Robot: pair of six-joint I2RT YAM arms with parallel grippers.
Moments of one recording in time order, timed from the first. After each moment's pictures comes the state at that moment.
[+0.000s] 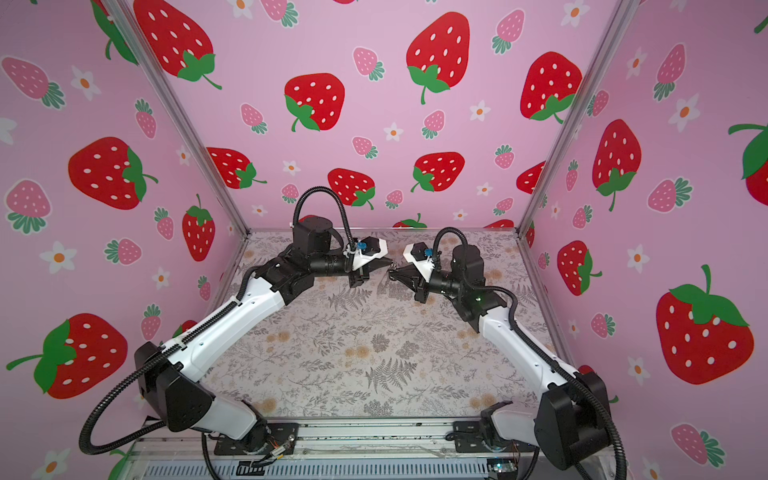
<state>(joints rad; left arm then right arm) -0.61 1.51 1.48 -0.32 0.63 0.64 0.47 1.27 0.96 0.11 -0.86 -0.22</state>
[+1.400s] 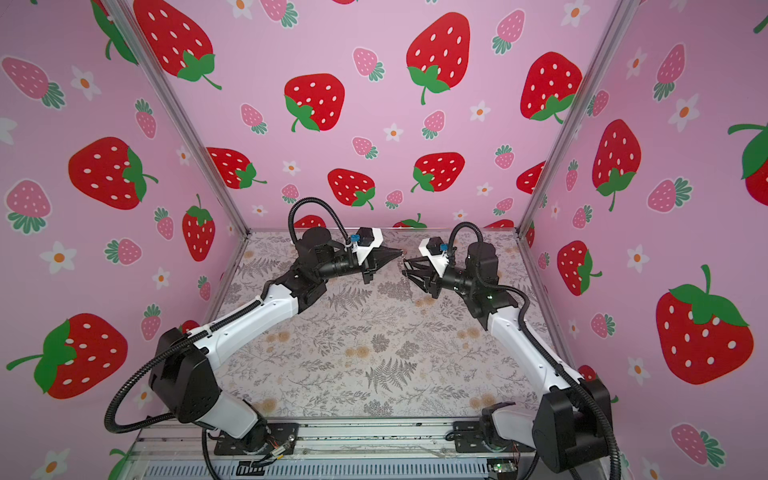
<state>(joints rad) -0.60 1.57 1.29 0.30 0.71 0.24 0.35 1.22 0.93 0.09 -0.88 -0.22</state>
